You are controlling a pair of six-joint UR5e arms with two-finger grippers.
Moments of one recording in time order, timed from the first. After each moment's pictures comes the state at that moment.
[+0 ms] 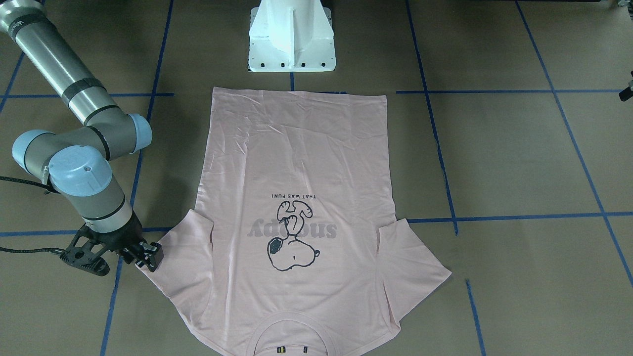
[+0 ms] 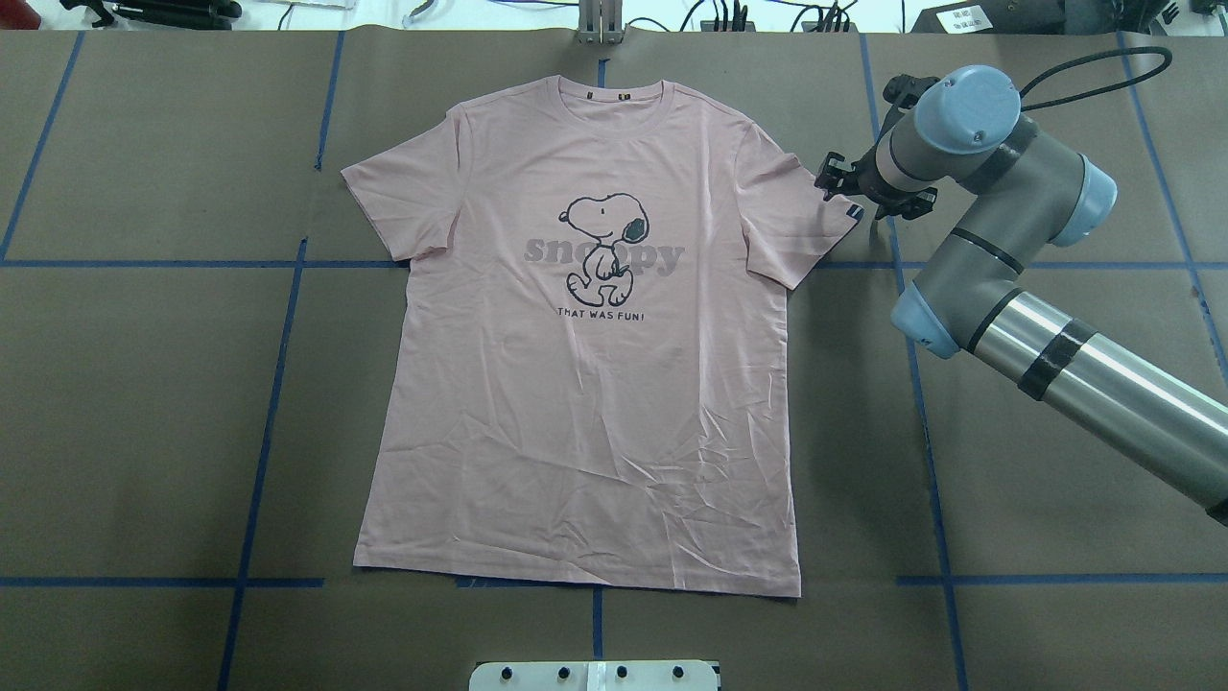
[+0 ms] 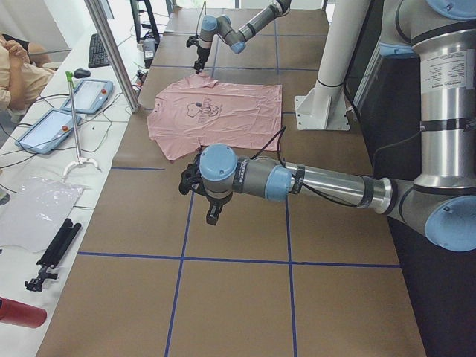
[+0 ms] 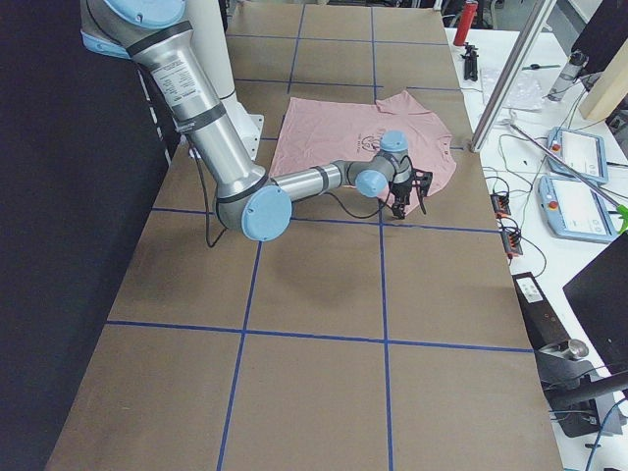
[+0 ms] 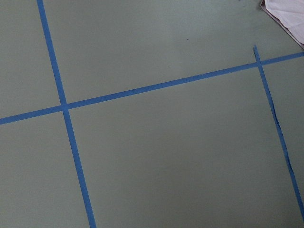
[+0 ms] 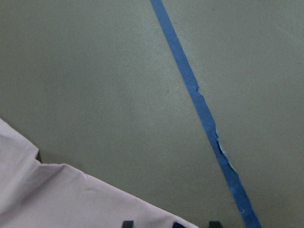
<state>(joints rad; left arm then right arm) -1.54 -1.45 -1.86 -1.62 -2.56 0.07 0.86 -1.01 1.21 -1.03 1.86 1.32</state>
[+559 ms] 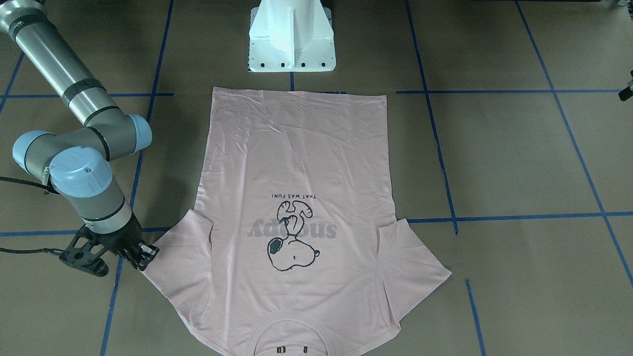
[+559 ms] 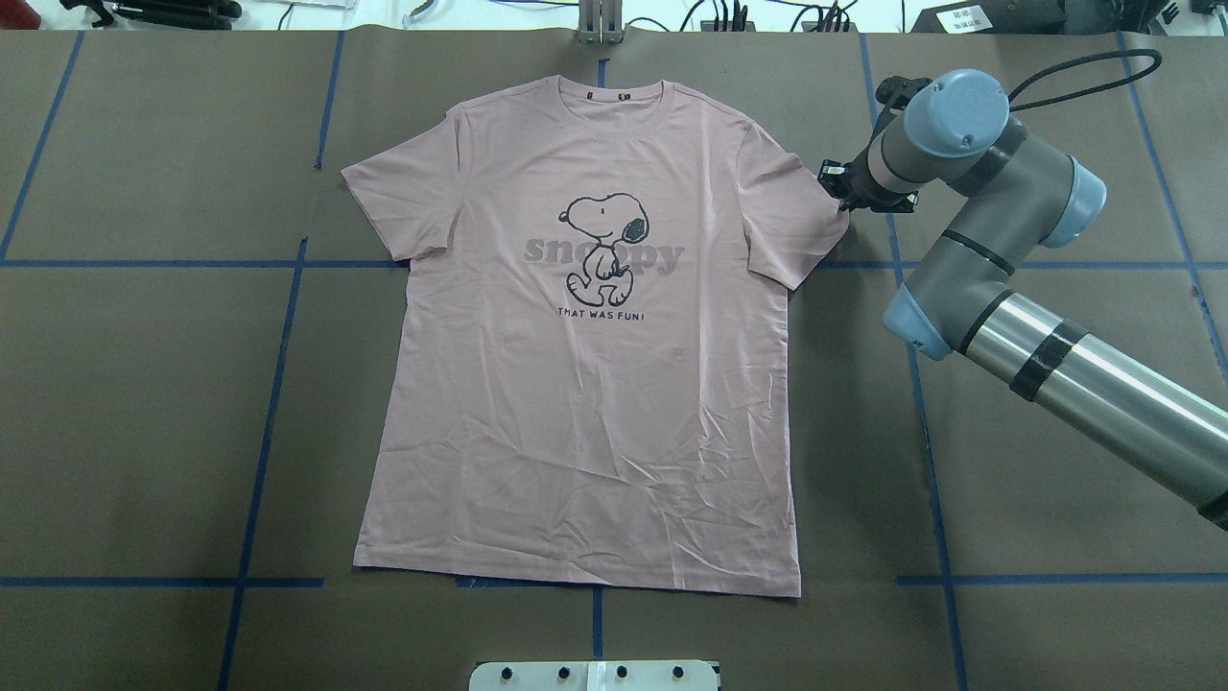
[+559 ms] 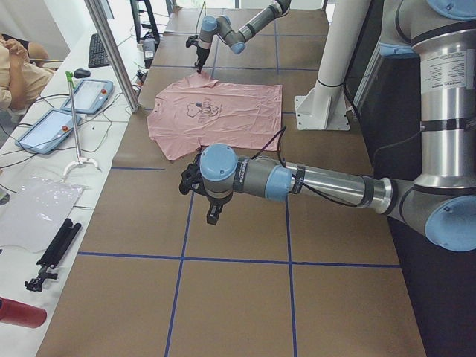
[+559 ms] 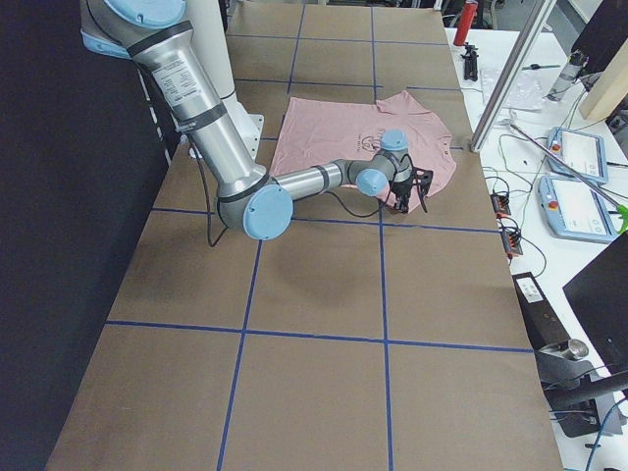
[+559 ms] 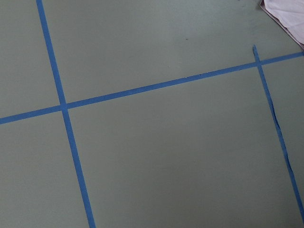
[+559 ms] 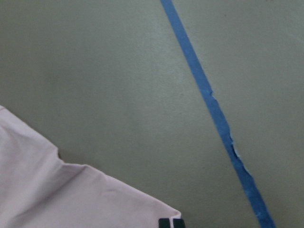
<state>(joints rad) -1.54 -1.45 -1.86 -1.62 -2.56 0.07 0.86 -0.99 1.21 -1.03 1.85 1.32</state>
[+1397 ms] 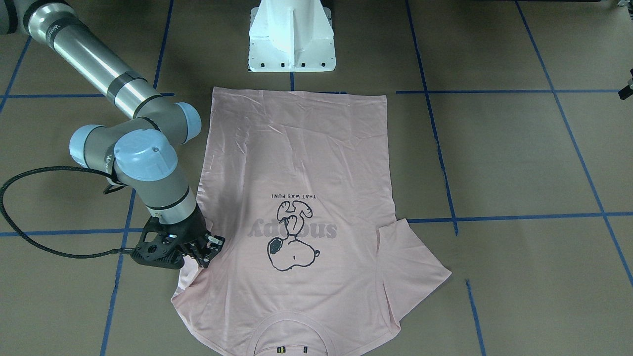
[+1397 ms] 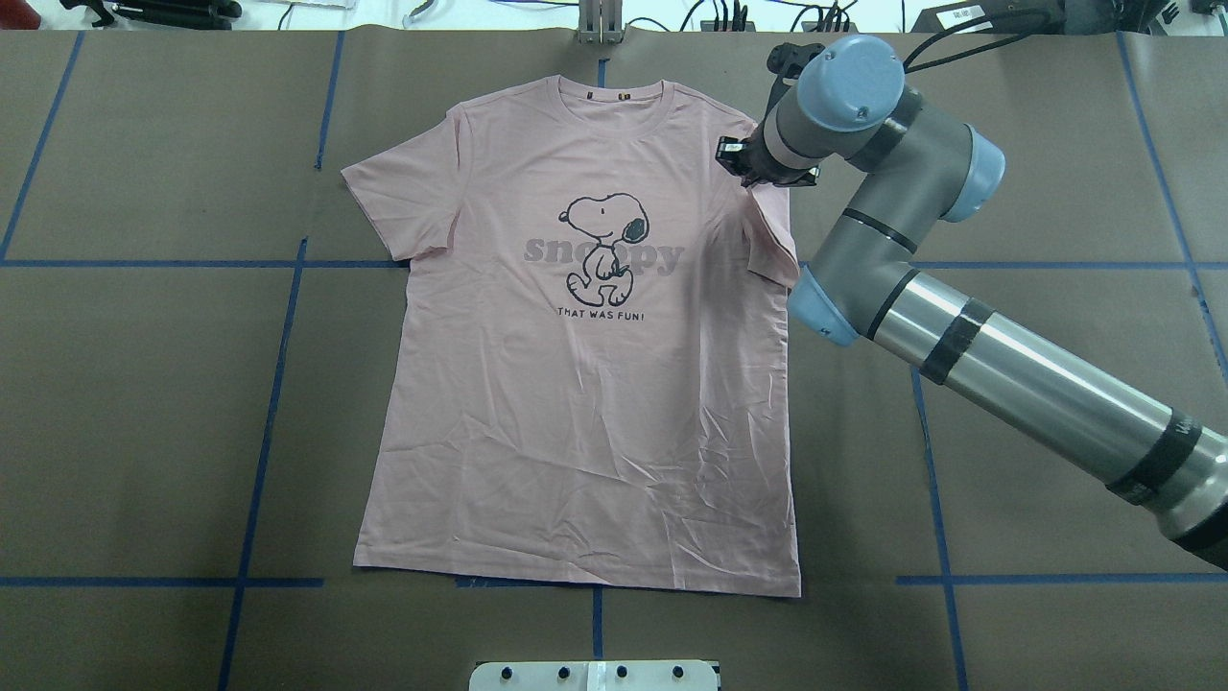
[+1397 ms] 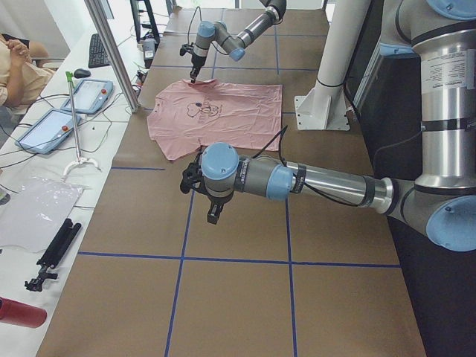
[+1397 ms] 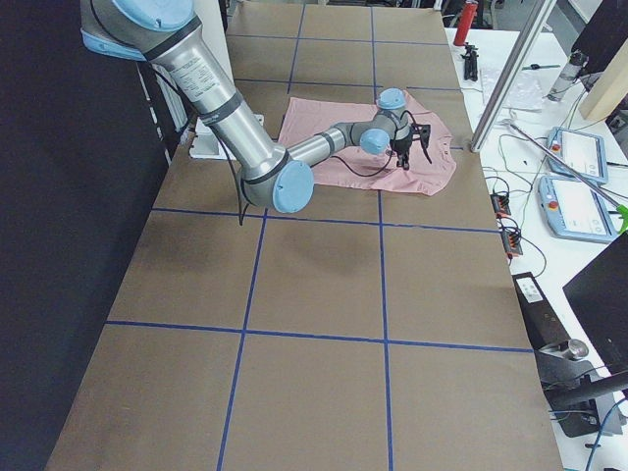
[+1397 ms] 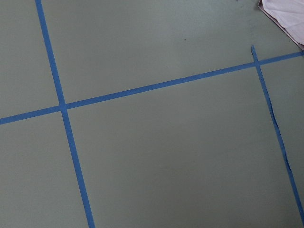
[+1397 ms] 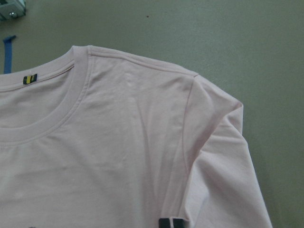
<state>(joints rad) -1.54 -1.44 -1.87 -1.62 -2.56 0.07 0.76 -0.79 1.18 -1.10 1.78 1.28</state>
